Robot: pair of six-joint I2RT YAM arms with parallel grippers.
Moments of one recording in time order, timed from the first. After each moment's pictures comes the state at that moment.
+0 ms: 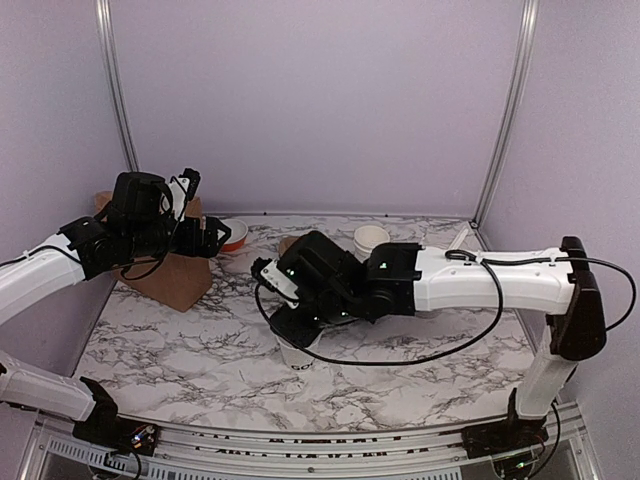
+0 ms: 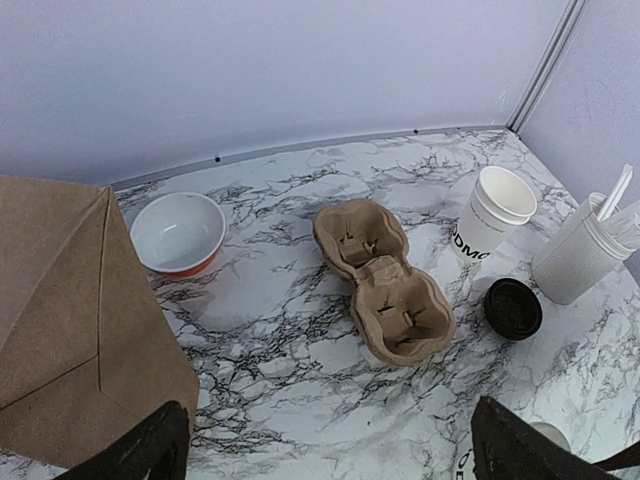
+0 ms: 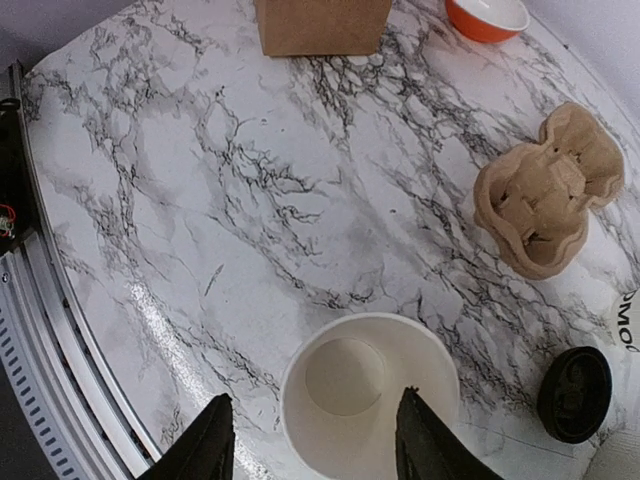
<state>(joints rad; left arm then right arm) -0.58 1.18 1.05 -0.38 -0.09 -0.22 1.24 1.80 1.53 -0.60 0.19 0.20</state>
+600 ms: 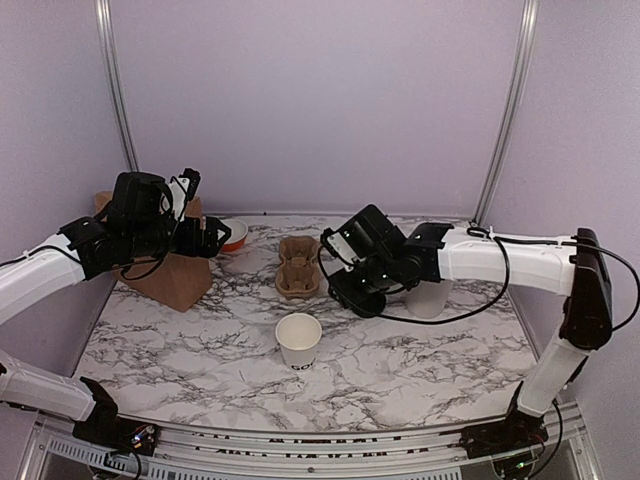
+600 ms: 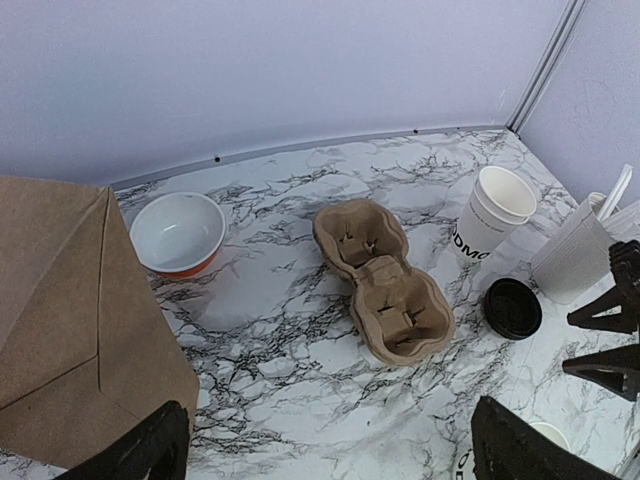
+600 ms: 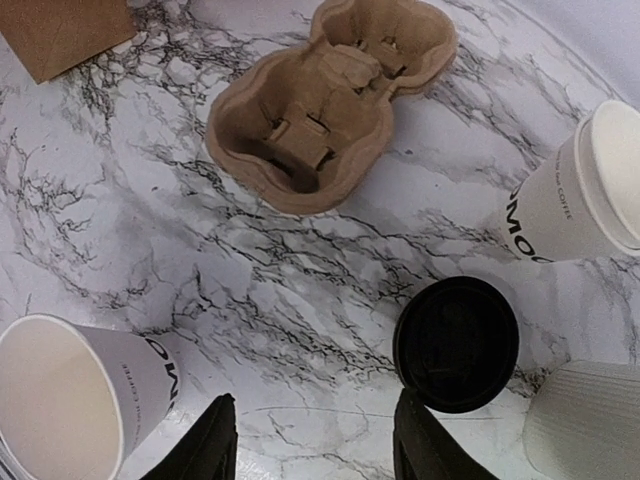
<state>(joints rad) -0.58 1.18 1.05 -0.38 -0.09 -0.22 0.94 1.69 1.35 -0.56 0.18 0.21</state>
